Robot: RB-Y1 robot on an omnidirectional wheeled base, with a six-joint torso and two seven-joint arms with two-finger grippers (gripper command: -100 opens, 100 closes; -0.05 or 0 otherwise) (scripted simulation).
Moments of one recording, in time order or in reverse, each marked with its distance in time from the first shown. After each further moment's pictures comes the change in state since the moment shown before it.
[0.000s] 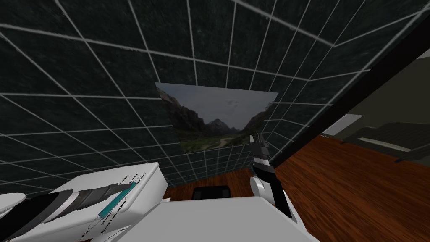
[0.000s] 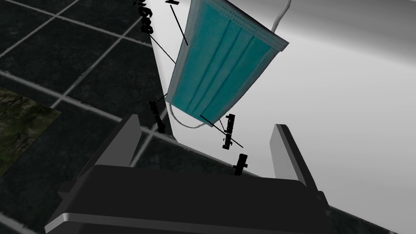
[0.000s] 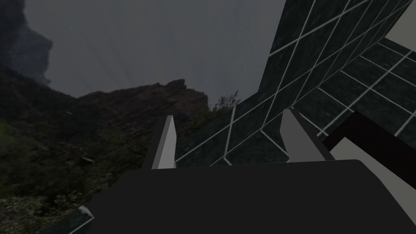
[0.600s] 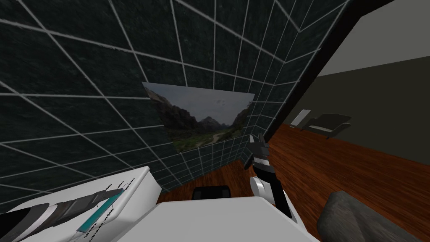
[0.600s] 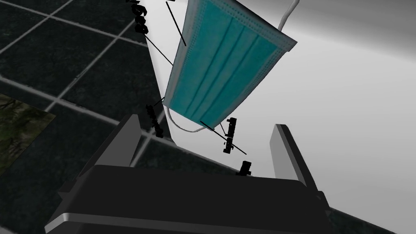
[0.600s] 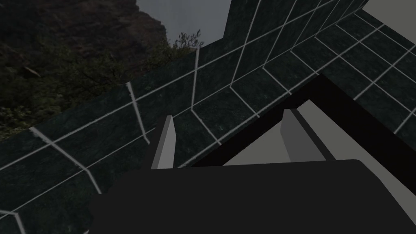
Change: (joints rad) left arm 0.020 0.020 -0.090 0.097 0.167 0.064 -0.048; right arm 0.000 0.000 0.000 0.000 0.000 0.000 0.000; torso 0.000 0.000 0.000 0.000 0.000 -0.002
